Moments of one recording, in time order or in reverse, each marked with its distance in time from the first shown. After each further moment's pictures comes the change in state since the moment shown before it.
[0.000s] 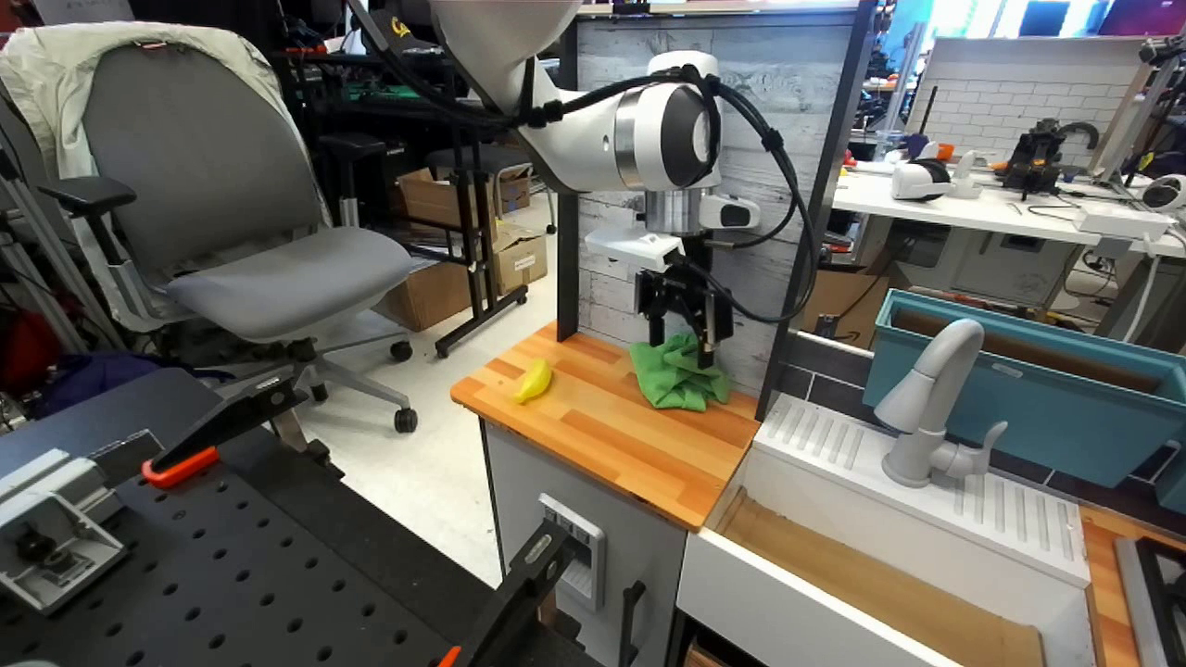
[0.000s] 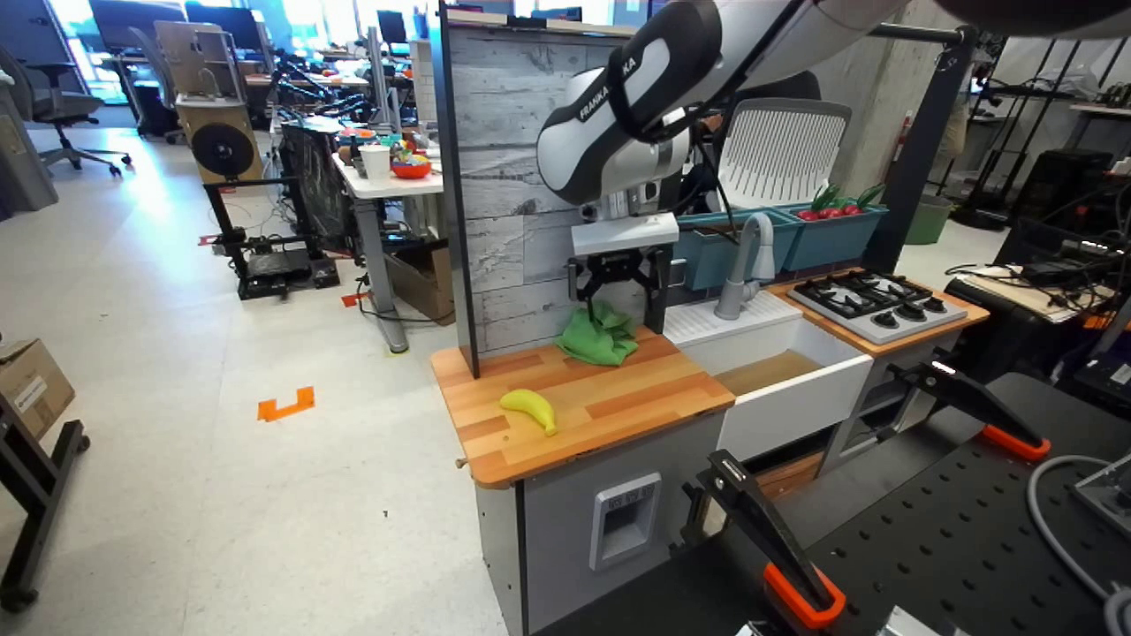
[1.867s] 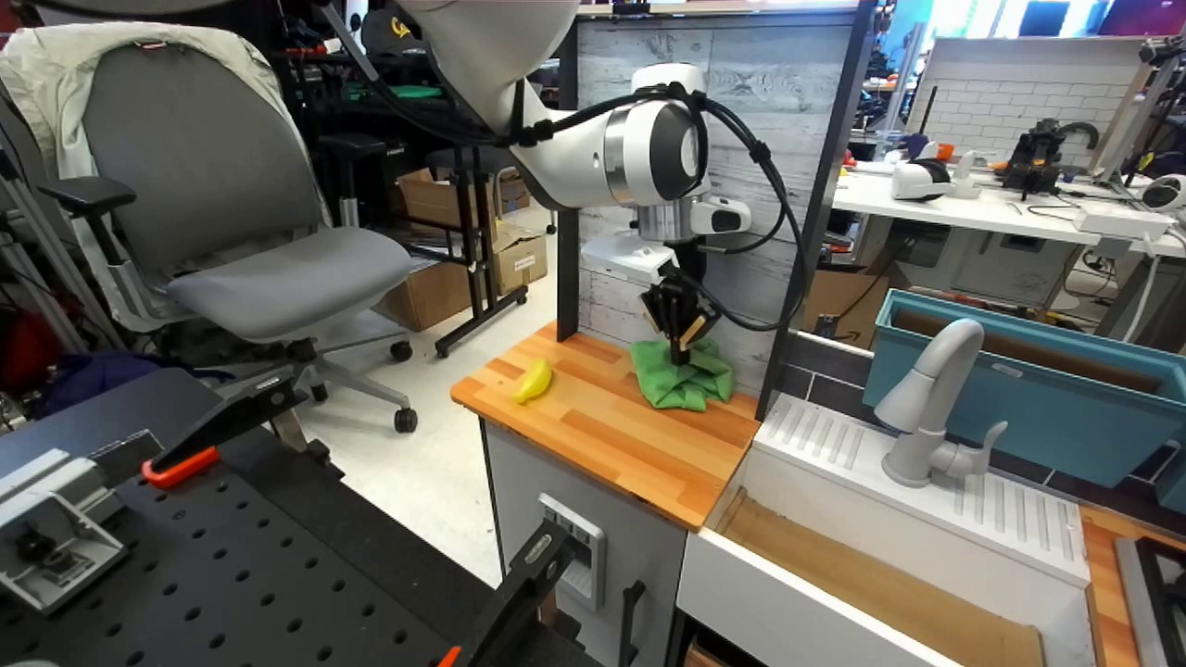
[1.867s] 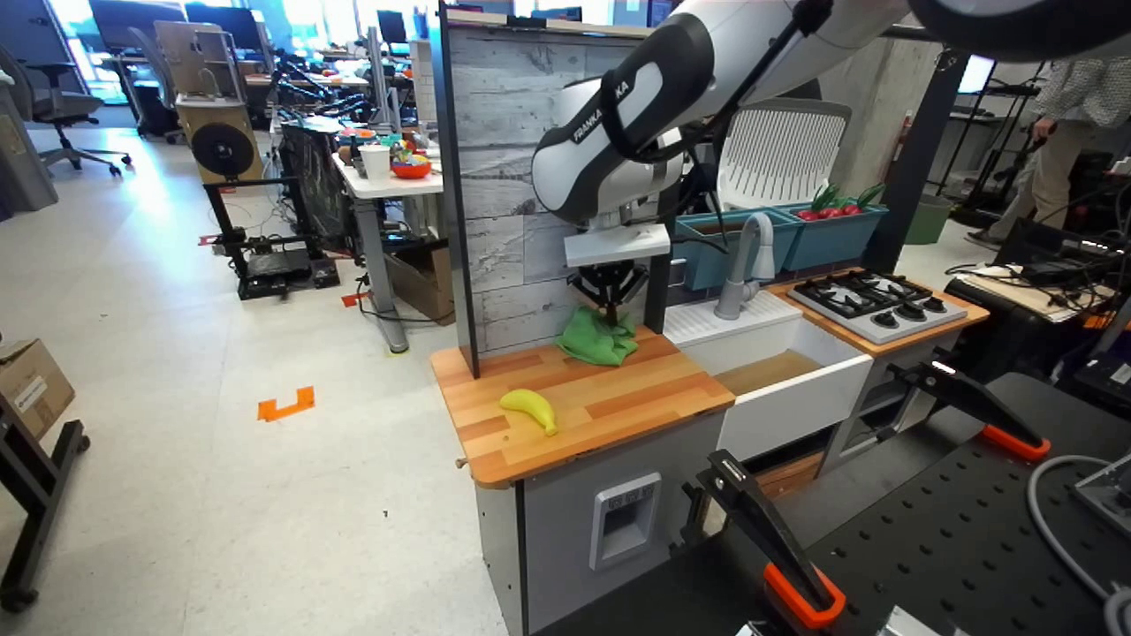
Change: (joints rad) arm 0.022 0.023 -0.021 0.000 -0.013 0.094 0.013
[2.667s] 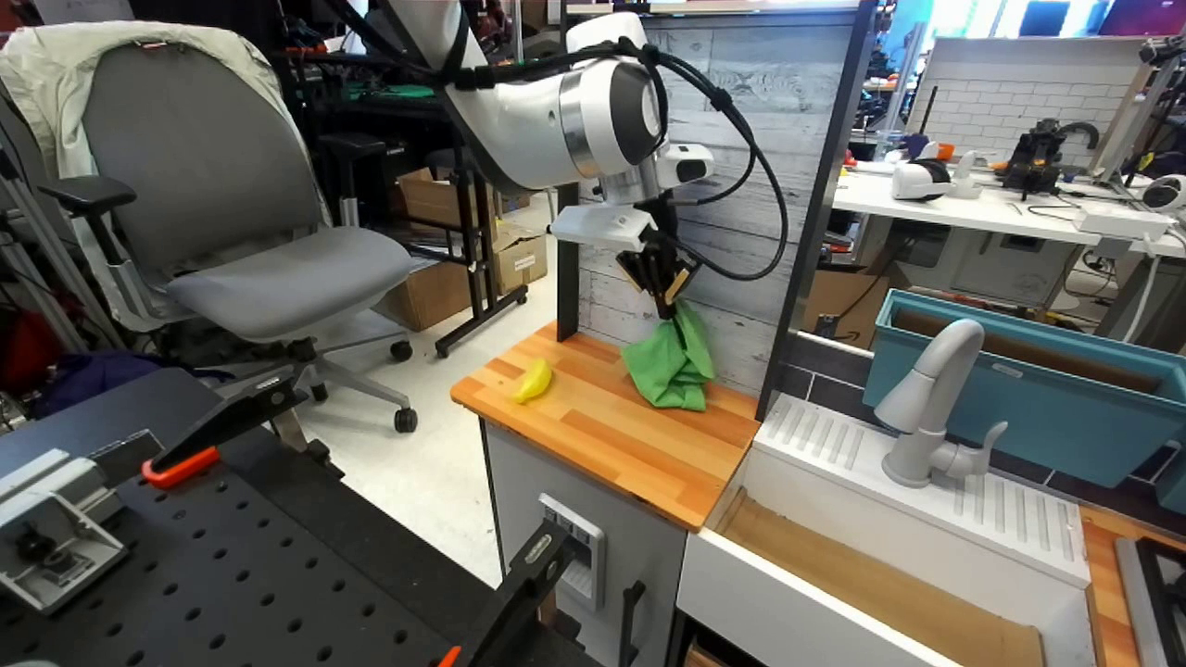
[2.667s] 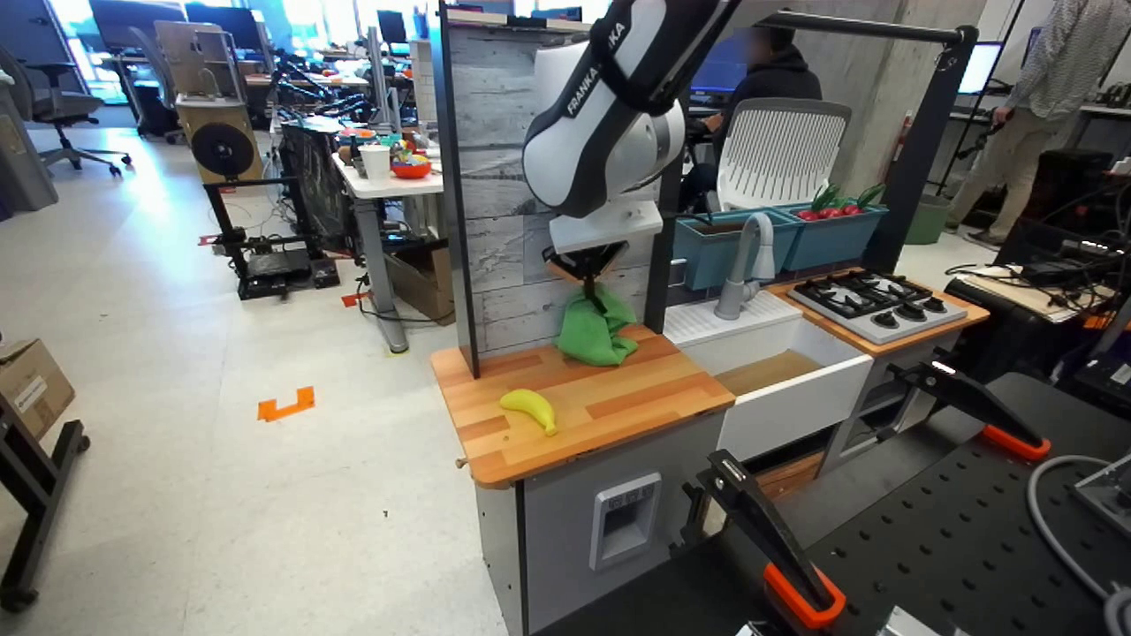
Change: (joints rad) arm 0.082 -0.267 -0.024 -0.435 -0.132 0.353 0.001
